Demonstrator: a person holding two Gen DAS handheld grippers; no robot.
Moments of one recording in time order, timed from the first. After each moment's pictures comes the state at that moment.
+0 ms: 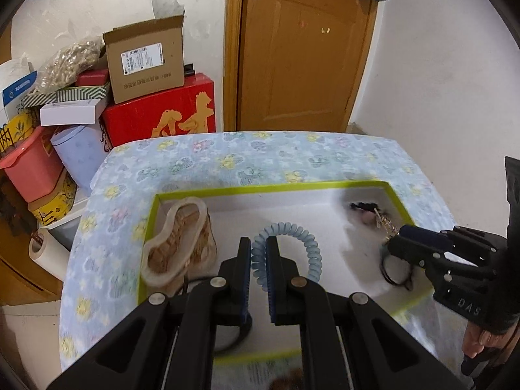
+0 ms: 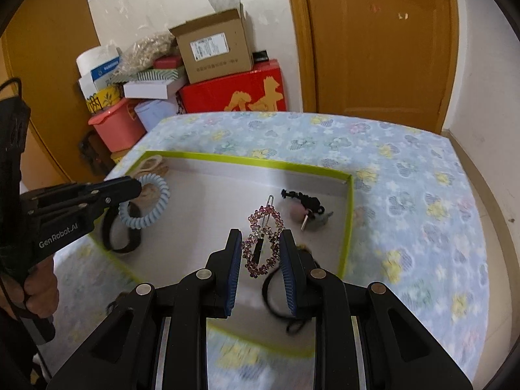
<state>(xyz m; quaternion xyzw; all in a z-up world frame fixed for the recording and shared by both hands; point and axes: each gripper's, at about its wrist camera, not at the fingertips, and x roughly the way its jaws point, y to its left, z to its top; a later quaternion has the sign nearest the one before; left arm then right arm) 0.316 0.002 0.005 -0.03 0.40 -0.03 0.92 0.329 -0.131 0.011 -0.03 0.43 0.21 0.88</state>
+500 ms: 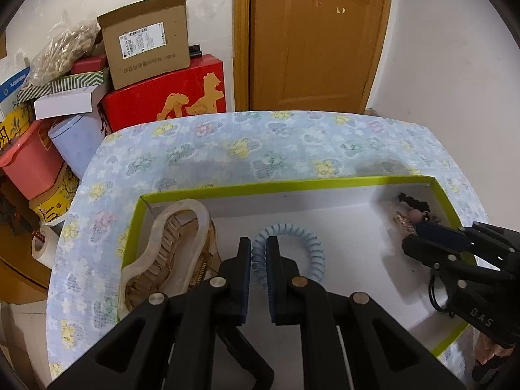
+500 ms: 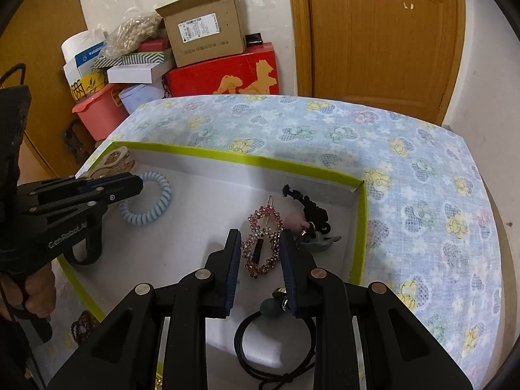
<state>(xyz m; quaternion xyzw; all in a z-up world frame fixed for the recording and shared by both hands) 0.357 0.007 -0.031 -0.02 0.42 -0.01 0.91 0.357 -0.124 -0.012 -0.05 0.45 0.19 0.87</state>
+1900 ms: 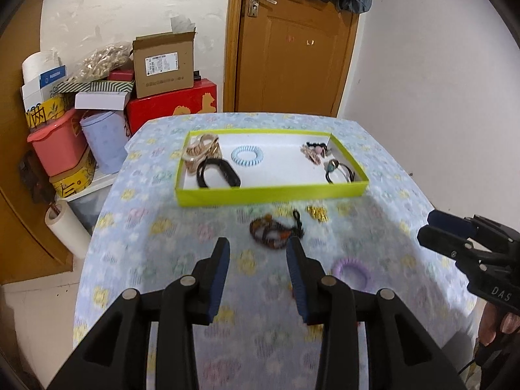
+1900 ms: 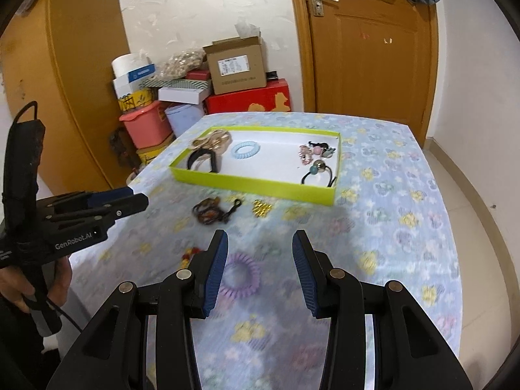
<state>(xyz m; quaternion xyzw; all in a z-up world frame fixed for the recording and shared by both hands) 0.125 0.000 0.023 -0.03 0.37 -0.04 0.93 0.117 -0.150 0.064 -0.03 0.38 0.21 0.90</state>
